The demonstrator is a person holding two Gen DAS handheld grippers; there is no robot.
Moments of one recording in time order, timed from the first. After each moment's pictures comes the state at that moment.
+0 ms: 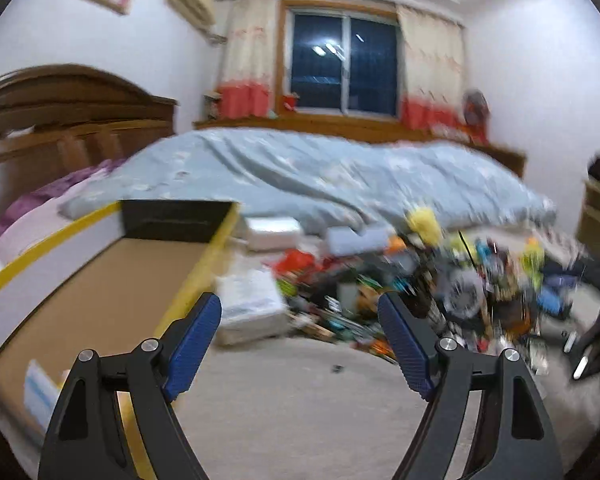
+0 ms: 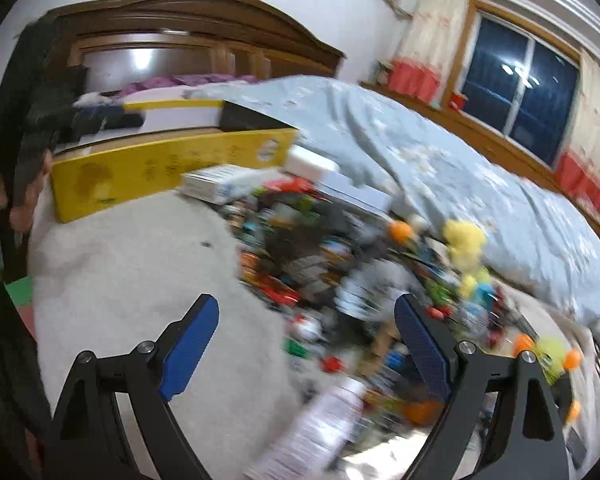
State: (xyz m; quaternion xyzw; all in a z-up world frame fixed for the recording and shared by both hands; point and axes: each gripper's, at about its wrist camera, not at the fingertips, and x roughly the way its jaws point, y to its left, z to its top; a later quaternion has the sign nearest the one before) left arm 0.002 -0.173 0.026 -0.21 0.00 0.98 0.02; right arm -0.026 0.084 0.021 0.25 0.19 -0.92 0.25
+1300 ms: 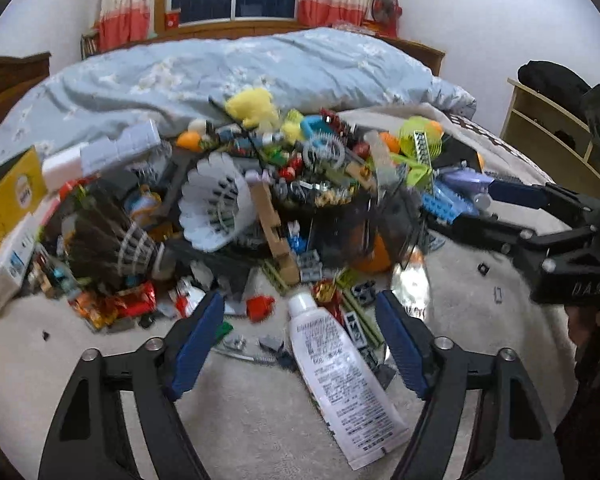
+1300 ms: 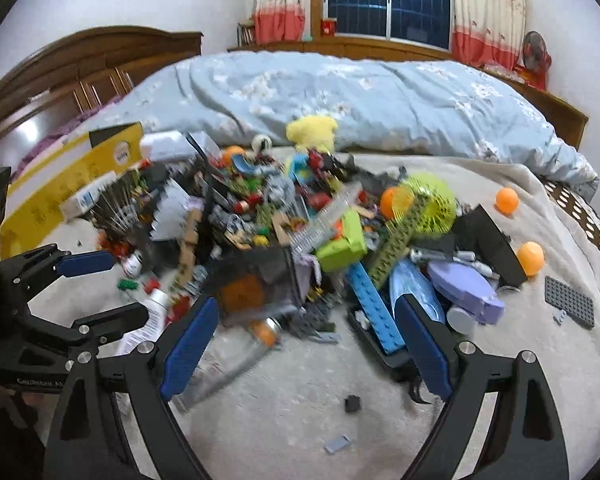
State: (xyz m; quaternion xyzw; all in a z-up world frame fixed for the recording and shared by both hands) left arm -0.054 0.046 -0.046 -0.37 0.03 0.91 0.18; right arm -0.059 0.244 -0.015 0.35 0.04 -0.93 0.12
